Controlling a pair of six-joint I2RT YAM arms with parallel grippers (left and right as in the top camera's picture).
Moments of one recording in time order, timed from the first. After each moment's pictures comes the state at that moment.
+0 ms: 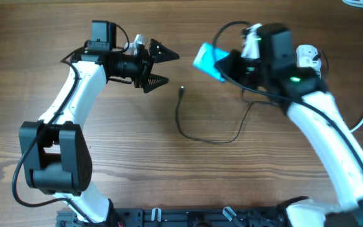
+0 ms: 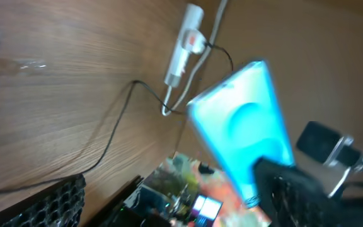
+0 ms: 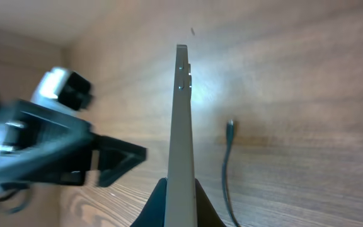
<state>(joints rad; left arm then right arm) -0.09 1.85 1.38 -0.62 1.15 -0.74 0.30 1.46 1.30 -0.60 -0.41 0.68</state>
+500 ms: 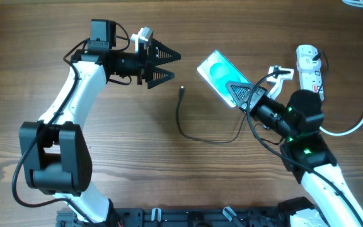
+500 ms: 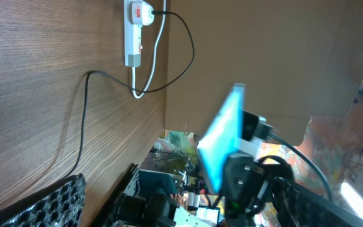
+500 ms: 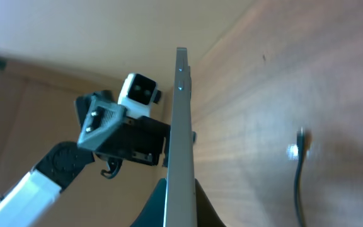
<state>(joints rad) -0.09 1.84 1.38 -0.57 1.33 -0.57 0.24 1.01 0.58 0.20 -0.54 1.12</state>
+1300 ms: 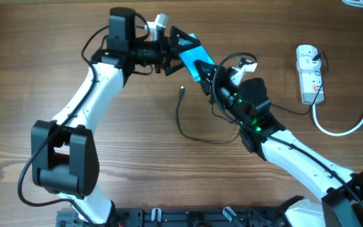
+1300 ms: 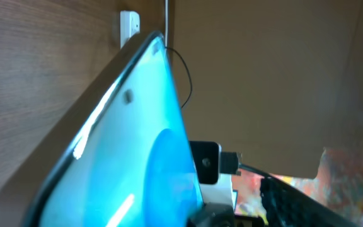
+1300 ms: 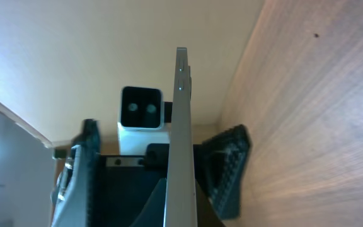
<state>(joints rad) -0.23 1.84 1.38 -0.14 1.13 -1.00 0.51 1.44 0.69 0.67 -0.15 1.61</state>
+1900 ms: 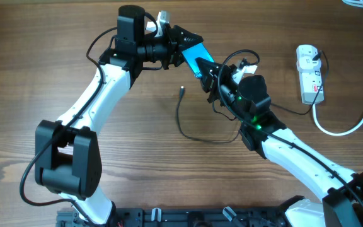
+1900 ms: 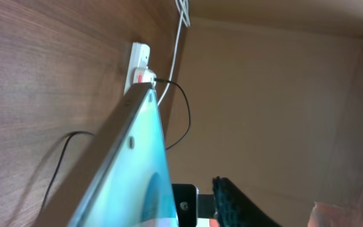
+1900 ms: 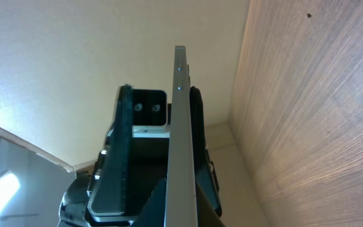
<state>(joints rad) -0.27 1.84 1.38 -0.05 0.95 -1.23 0.51 1.44 0.70 0.63 -0.14 1.79</state>
